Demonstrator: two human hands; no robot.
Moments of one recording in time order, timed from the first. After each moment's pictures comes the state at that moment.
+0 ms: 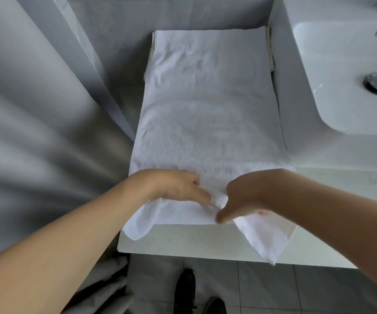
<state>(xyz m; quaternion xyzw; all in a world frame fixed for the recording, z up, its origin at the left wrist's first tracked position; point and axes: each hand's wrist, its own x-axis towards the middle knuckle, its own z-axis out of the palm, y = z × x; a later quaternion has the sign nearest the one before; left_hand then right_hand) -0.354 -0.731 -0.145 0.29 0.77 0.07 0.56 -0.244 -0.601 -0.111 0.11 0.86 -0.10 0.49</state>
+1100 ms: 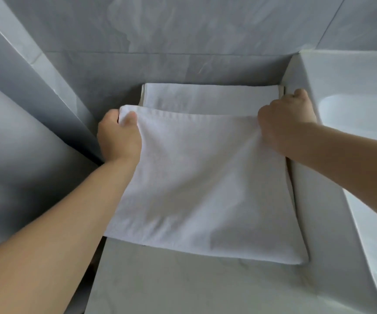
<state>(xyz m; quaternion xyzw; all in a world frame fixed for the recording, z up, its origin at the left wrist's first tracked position) -0.582 -0.619 -0.161 -0.02 0.86 0.50 -0.06 -0.449 -0.381 -0.108 0.19 0.92 0.29 0.17</state>
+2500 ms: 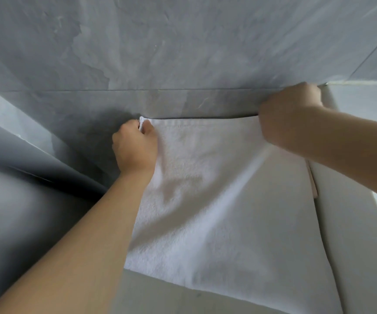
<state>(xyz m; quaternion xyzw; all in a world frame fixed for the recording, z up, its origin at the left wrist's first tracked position) -0.678 -0.539 -0.182 0.07 0.94 0.33 -0.07 -0.567 -0.331 -0.101 0.21 0.90 0.29 0.23</state>
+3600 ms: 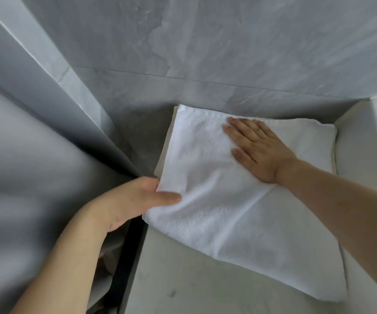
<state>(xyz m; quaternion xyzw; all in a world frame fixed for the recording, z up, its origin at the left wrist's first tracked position) -0.609 -0.678 -0.120 0.09 0.73 0.40 0.55 -0.560 -0.367 -0.192 -0.04 1.00 -0.03 0.08</state>
